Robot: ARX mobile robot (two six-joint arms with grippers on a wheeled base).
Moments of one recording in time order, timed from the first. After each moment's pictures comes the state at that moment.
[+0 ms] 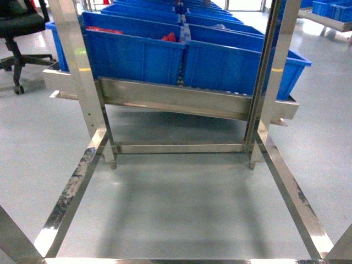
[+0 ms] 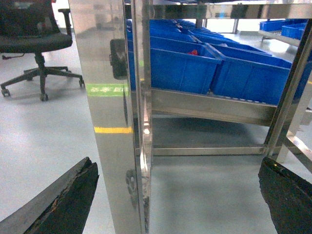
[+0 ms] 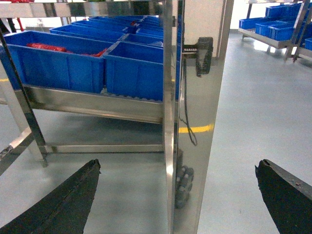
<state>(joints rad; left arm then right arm) 0.00 0.01 0.01 0.00 0.00 0.00 0.00 0.00 0.01 0.00 0.00 0.00</state>
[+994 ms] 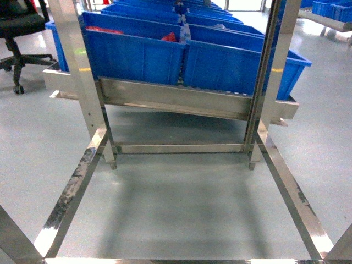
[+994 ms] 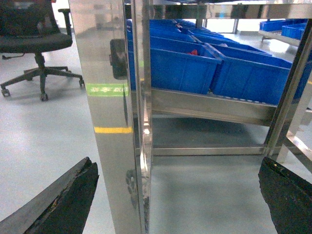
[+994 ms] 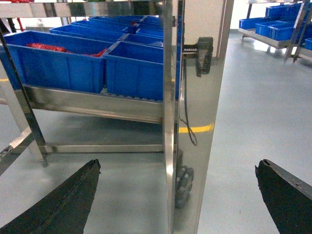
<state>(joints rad) 0.00 0.01 0.01 0.00 0.00 0.00 0.00 0.00 0.01 0.00 0.00 0.00</state>
